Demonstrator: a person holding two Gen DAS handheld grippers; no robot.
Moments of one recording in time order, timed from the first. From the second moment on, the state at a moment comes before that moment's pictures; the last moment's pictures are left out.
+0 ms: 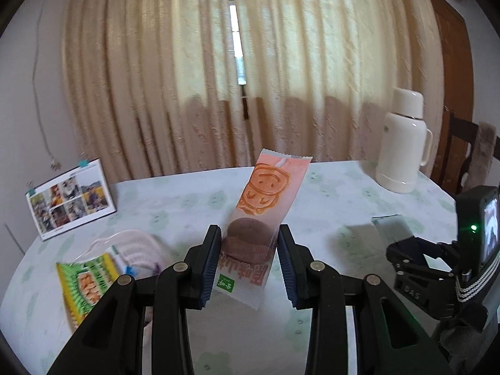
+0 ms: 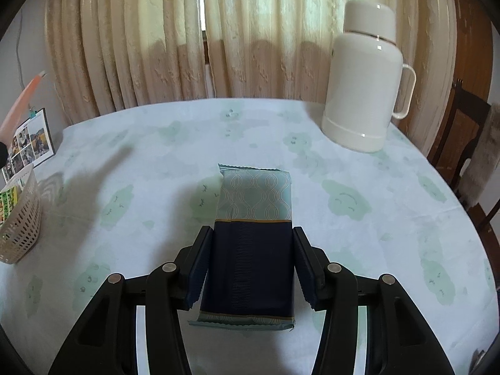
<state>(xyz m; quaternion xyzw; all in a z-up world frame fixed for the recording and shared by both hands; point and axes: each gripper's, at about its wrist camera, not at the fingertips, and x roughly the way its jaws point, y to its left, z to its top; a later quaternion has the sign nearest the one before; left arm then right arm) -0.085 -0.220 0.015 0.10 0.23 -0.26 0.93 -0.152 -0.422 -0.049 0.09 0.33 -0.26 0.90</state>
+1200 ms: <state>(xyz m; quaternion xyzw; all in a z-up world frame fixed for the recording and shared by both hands) -0.037 -0.102 0.001 0.01 0.25 -0.06 0.97 -0.147 -0.396 -0.054 0.05 0.34 -0.23 0.91</state>
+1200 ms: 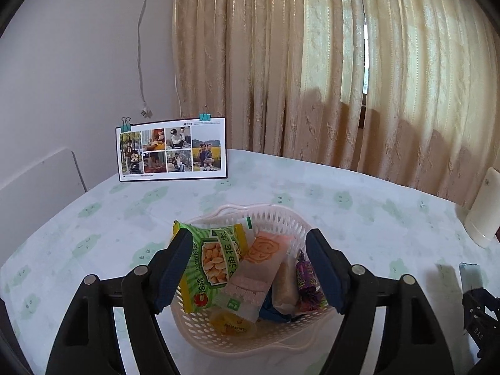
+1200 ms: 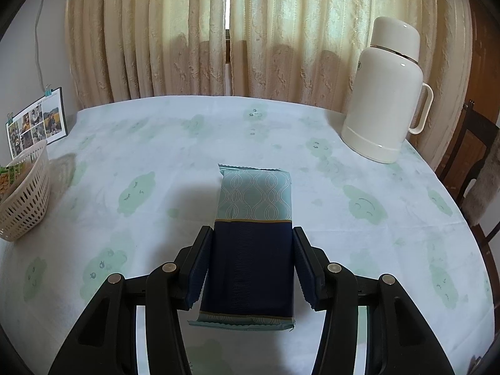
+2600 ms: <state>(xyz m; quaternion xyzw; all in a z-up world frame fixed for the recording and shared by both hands) -0.026 -0.007 -0.001 -0.05 0.25 0.02 0.97 -0.104 -0.300 0.004 0.15 0.30 -0.02 0.94</state>
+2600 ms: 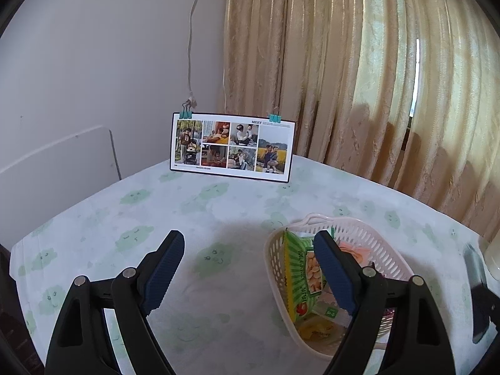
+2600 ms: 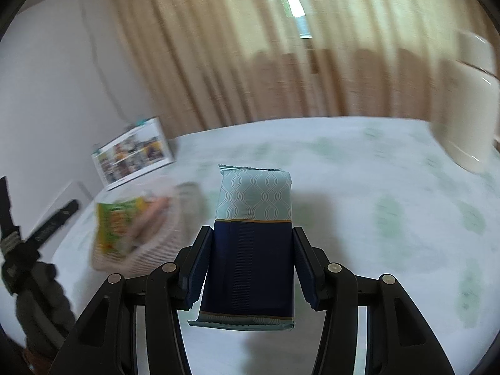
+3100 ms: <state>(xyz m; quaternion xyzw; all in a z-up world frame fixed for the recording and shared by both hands) -0.022 0.022 0.003 -0.11 0.26 0.02 0.96 -0.007 -0.176 0.008 0.11 0.32 0.06 0.94</state>
